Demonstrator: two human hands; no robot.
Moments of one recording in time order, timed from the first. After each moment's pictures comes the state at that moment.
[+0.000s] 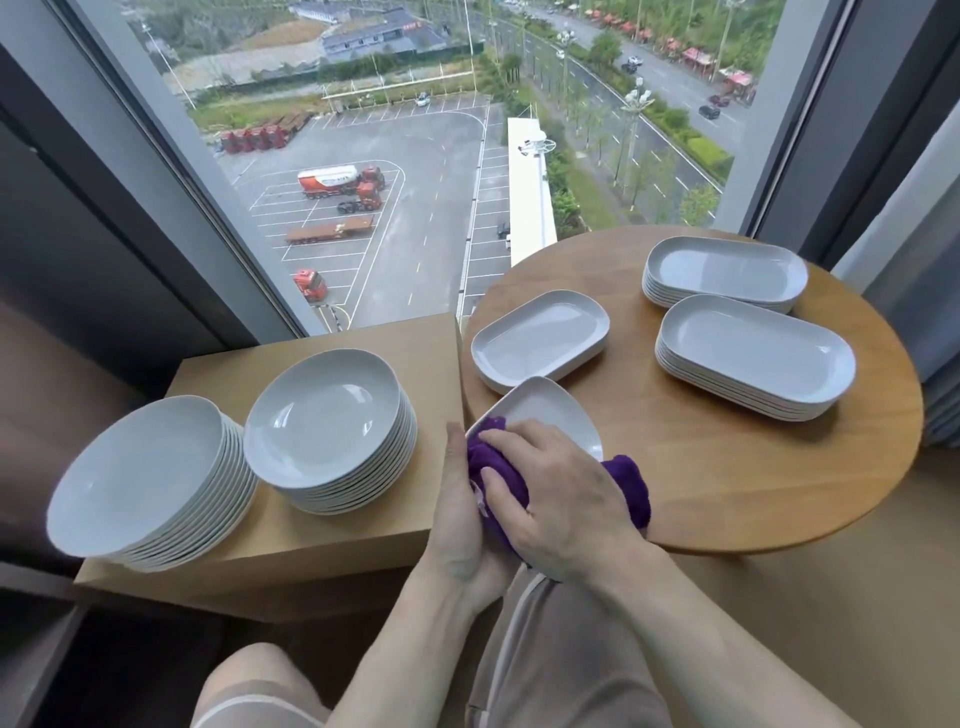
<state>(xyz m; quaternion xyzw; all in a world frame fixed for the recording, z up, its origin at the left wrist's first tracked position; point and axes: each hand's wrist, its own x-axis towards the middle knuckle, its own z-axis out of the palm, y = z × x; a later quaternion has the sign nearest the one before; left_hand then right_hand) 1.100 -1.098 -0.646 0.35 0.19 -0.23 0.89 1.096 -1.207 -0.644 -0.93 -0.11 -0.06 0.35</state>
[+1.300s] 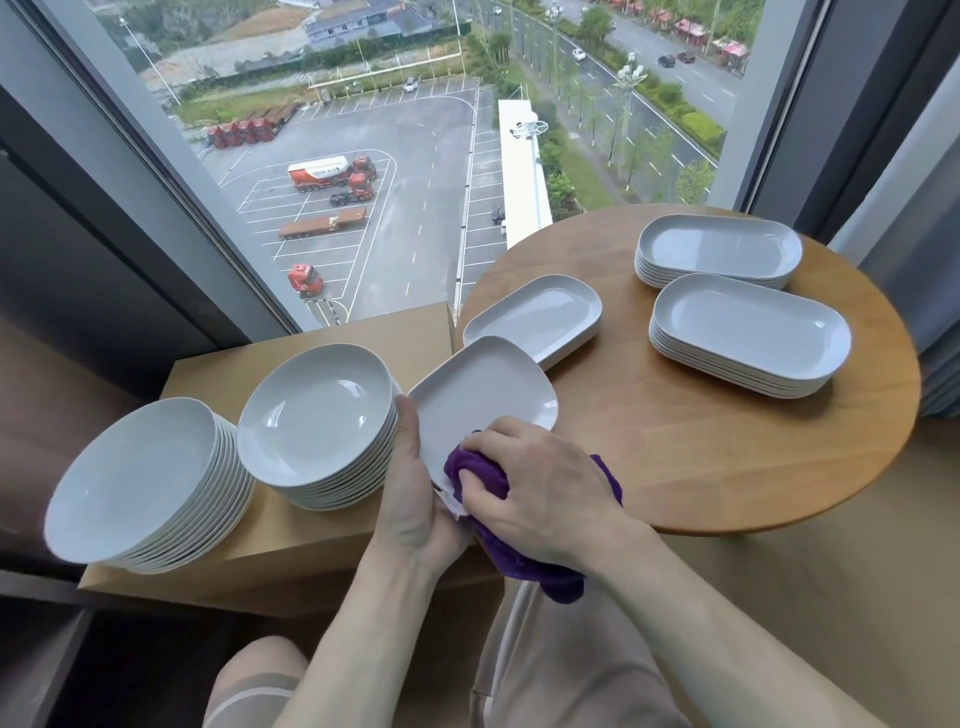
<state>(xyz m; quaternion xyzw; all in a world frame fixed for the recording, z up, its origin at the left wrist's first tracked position) 1.119 -1.071 -0.637 0.38 0.15 -0.17 0.89 1.098 -1.202 -0.639 -0.93 -0.12 -0.03 0.35</state>
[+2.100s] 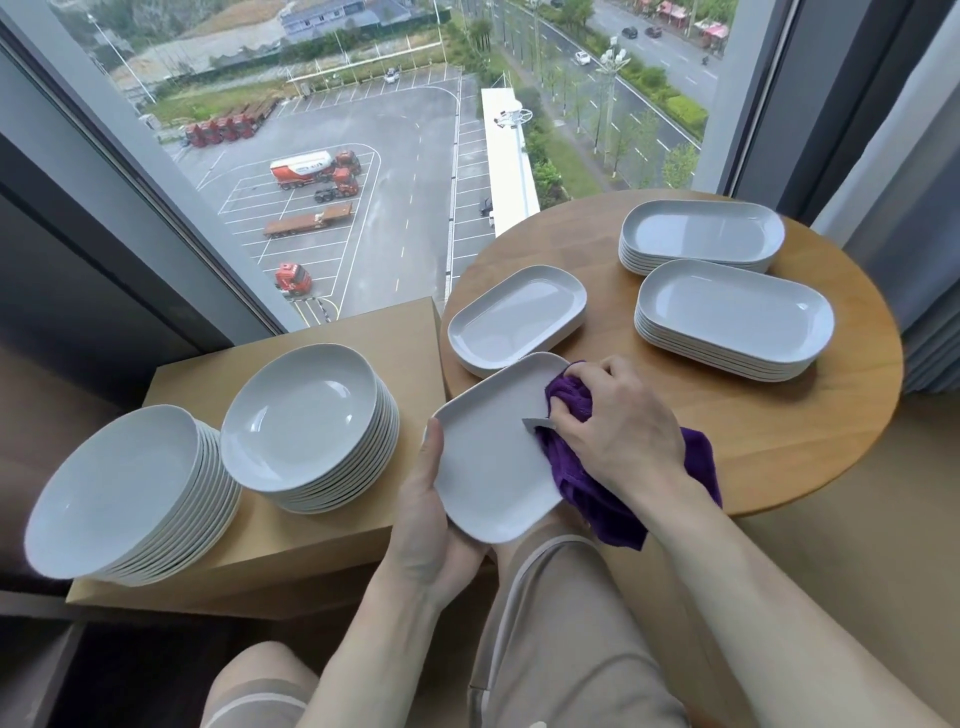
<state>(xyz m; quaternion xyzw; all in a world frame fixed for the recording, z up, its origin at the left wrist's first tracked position) 1.100 -1.083 -0.650 0.44 0.15 -0.22 0.86 1.130 -1.272 -0.672 -0.94 0.10 -0.10 0.31</state>
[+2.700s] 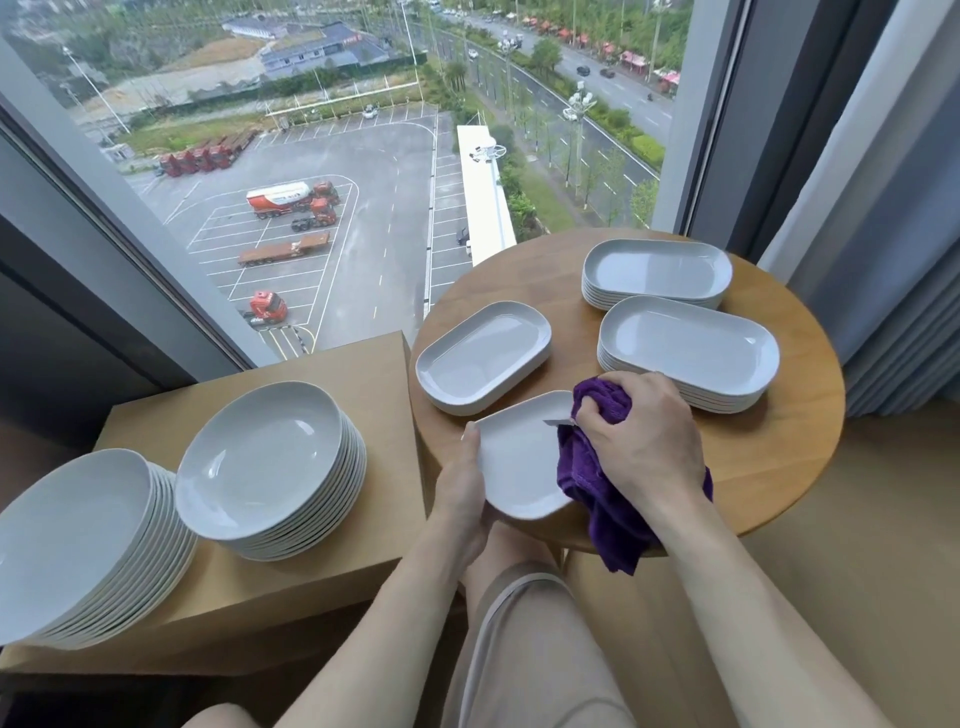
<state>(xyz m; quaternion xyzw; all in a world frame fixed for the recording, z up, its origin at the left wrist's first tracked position) 1.164 -1.144 -0.699 0.62 0.23 -0.20 0.73 1.128 -1.319 -0.659 -0.88 0.22 -0.17 0.39</state>
